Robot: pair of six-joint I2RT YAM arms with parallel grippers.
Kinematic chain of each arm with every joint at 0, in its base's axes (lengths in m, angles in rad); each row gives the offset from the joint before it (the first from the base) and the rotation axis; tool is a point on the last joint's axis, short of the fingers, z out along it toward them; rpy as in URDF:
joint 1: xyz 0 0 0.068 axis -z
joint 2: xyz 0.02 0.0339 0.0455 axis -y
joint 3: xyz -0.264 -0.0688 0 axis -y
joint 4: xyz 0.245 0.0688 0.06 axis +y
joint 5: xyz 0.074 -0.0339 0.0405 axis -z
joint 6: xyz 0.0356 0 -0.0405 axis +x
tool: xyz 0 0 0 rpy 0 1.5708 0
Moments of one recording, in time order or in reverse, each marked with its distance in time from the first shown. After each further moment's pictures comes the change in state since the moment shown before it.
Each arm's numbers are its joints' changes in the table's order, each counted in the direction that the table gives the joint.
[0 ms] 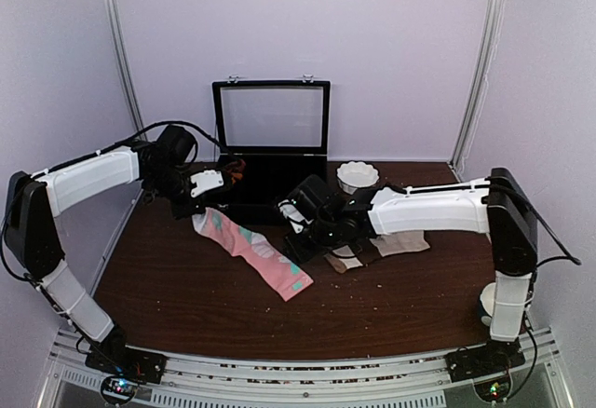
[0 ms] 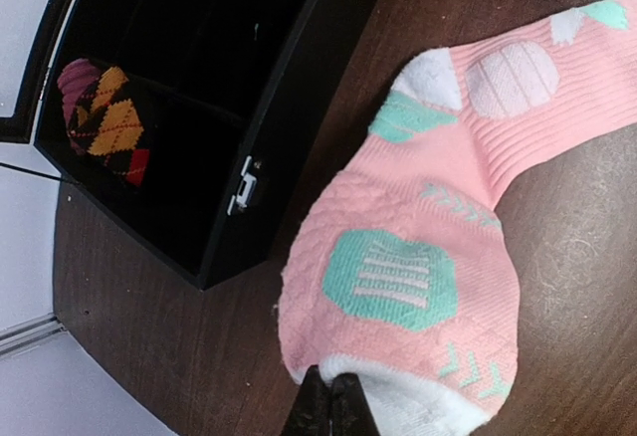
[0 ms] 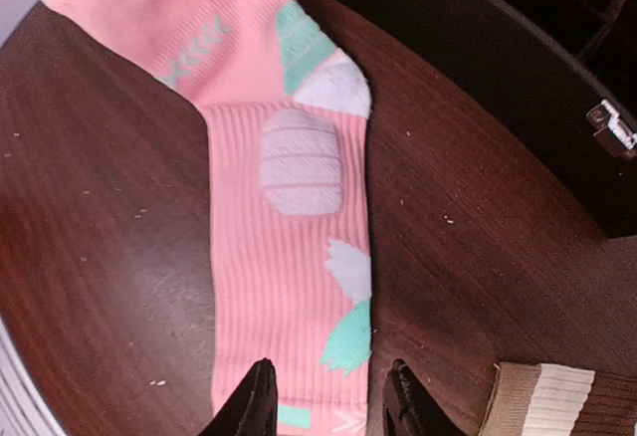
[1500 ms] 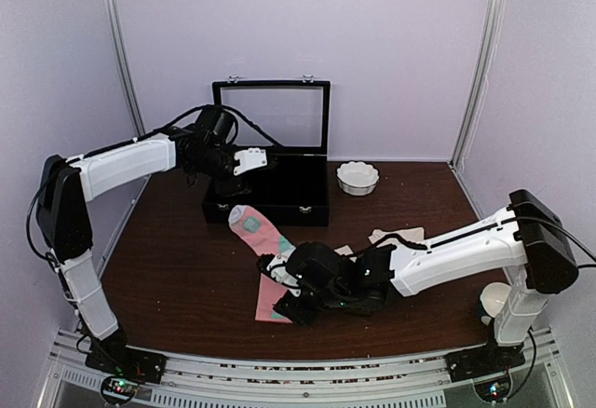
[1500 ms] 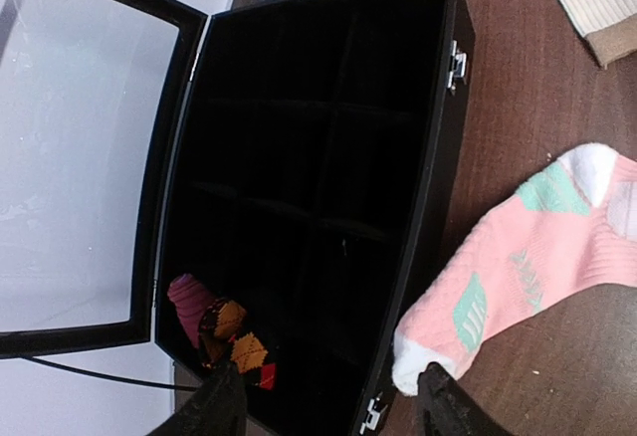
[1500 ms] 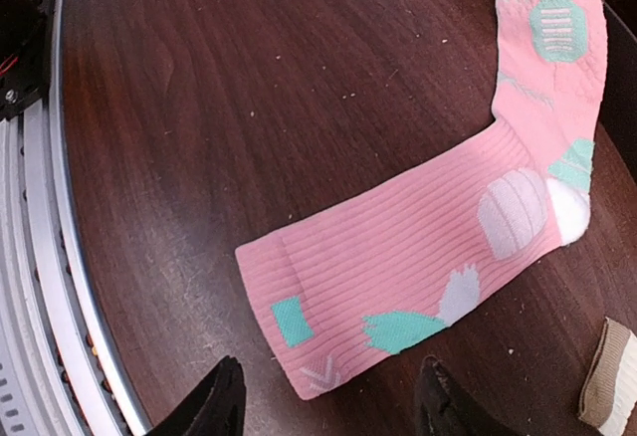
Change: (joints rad) left arm 0.150 -0.216 0.261 -0.217 0.000 0.106; right arm -0.269 0.163 -0.345 -0.259 0.132 -0.092
